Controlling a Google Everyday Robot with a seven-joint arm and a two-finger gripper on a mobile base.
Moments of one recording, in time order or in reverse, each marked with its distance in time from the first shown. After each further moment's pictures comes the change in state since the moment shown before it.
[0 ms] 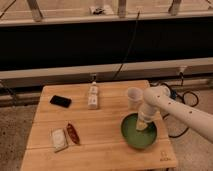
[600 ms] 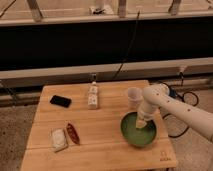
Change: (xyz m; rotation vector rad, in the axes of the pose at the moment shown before) arm -0.004 -0.010 -0.001 -0.002 0.000 0.000
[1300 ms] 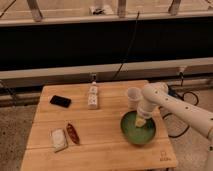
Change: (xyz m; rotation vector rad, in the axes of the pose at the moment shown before) arm -0.009 -0.021 0.000 0.007 -0.004 -0.003
